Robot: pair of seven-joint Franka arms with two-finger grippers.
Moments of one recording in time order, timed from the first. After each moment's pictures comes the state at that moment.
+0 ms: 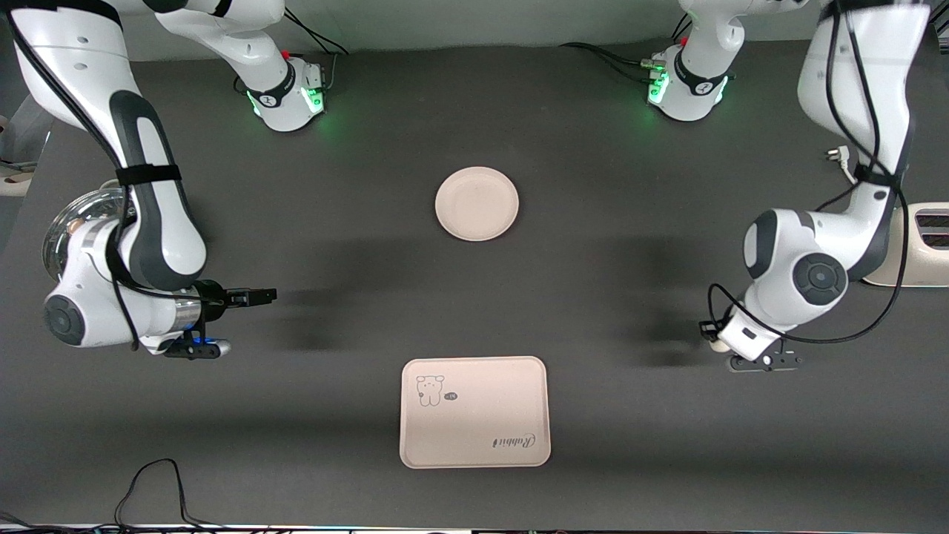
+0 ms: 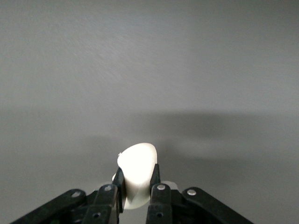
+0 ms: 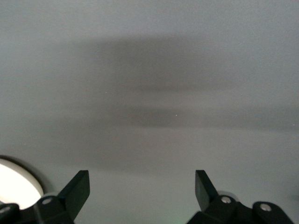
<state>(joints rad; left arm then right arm) -0.07 0.43 -0.07 -1.87 0.10 2.29 -0.29 0.10 0.51 -0.10 -1.68 0.27 1.78 -0.05</state>
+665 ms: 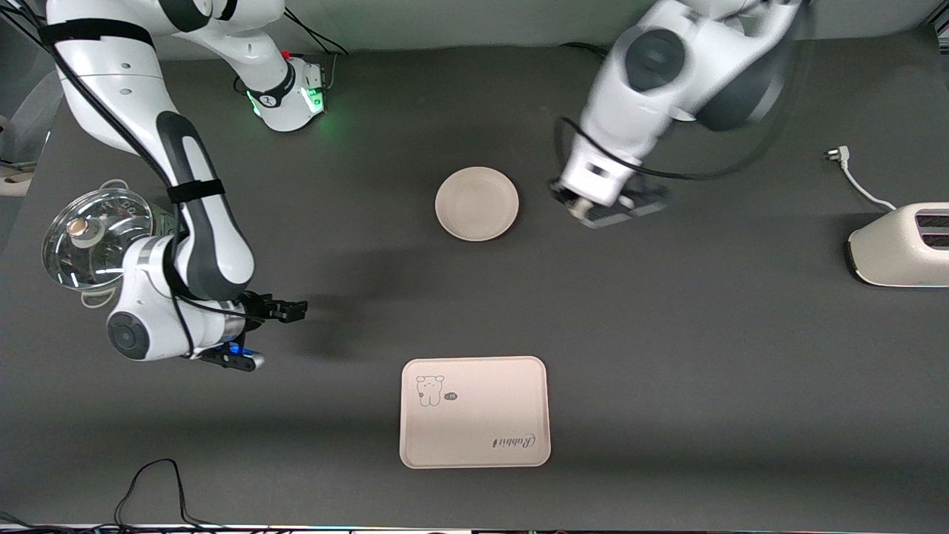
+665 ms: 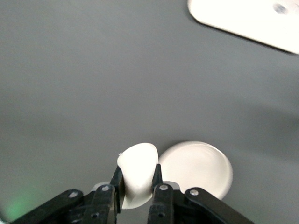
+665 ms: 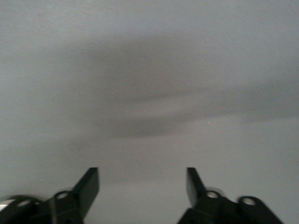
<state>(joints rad) -0.28 0.07 -0.45 -1.88 -0.07 1.96 -1.02 0.18 0.59 -0.09 -1.60 0.27 1.81 0.21</state>
